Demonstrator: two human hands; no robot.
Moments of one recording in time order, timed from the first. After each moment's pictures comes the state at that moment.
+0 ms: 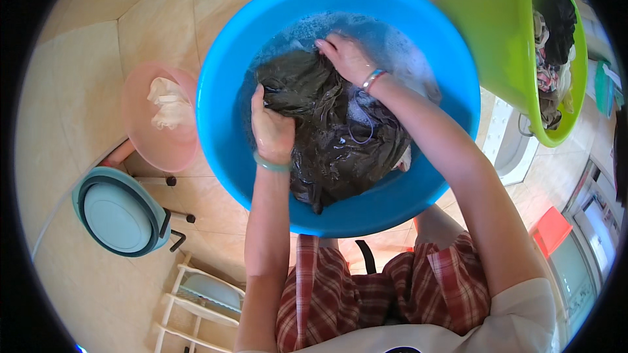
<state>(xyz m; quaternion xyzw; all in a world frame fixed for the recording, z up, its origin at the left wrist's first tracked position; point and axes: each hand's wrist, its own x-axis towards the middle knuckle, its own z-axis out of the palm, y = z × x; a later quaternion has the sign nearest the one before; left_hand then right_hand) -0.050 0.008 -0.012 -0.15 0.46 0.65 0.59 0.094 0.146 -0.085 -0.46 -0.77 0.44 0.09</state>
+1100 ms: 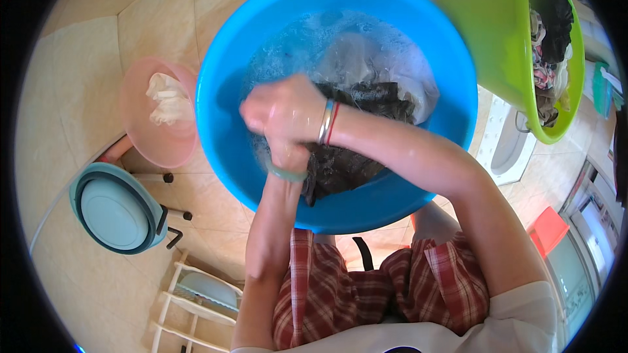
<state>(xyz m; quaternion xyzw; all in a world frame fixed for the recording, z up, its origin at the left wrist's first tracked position) -0.015 -0.012 -0.002 -0.17 0.48 0.69 0.52 0.021 0.071 0.015 -0.22 -0.86 0.36 0.29</state>
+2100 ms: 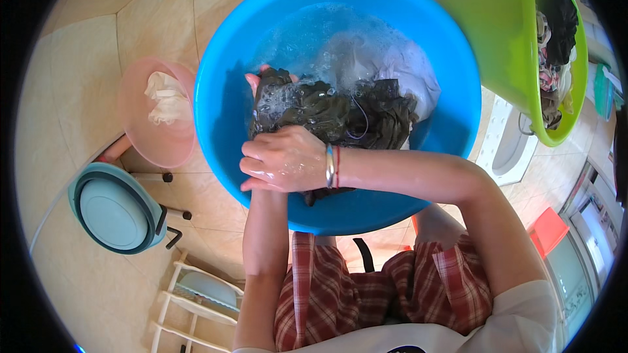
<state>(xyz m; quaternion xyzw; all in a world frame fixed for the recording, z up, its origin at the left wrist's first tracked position) -0.077 -0.013 -0.032 -0.01 0.19 0.70 0.69 0.025 0.022 0.054 -0.09 -0.84 0.43 0.31</state>
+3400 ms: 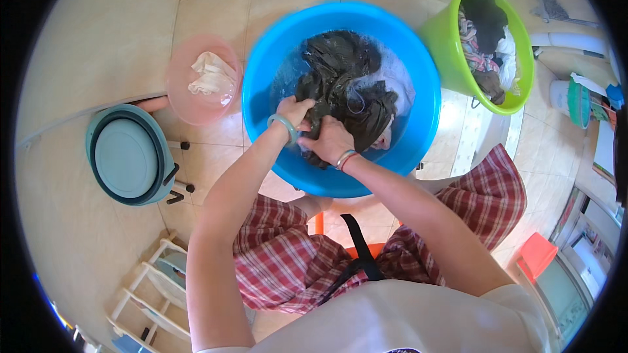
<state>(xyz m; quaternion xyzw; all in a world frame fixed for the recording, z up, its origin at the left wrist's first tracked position) -0.063 -0.042 0.062 0.10 0.73 0.26 0.63 0.088 -0.053 0.075 -0.55 -0.71 0.43 -0.02</state>
